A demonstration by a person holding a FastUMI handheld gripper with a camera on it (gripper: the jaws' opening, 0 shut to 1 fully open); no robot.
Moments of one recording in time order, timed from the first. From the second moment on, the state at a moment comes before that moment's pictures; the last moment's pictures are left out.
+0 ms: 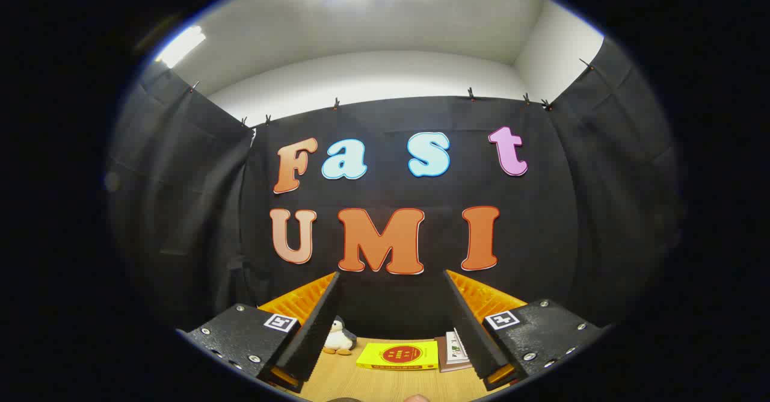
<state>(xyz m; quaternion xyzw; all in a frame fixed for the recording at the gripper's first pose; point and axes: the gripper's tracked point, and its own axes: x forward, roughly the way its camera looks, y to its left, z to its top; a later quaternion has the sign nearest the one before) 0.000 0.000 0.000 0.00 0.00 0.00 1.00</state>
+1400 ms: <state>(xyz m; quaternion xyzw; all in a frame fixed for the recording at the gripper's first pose) -0.012 0.080 -0.143 0.11 0.20 0.10 0.97</state>
